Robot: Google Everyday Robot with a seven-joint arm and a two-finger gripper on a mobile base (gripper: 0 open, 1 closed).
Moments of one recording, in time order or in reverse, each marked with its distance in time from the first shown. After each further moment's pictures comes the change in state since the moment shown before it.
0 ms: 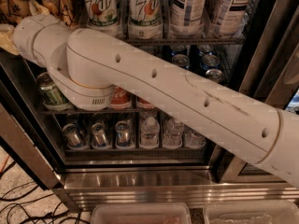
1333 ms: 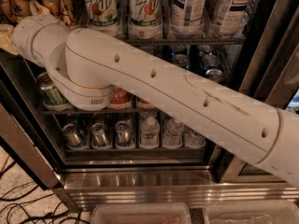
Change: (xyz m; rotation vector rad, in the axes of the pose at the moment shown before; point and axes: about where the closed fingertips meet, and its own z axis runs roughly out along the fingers) arm -0.003 0.001 0.000 0.009 0.002 0.003
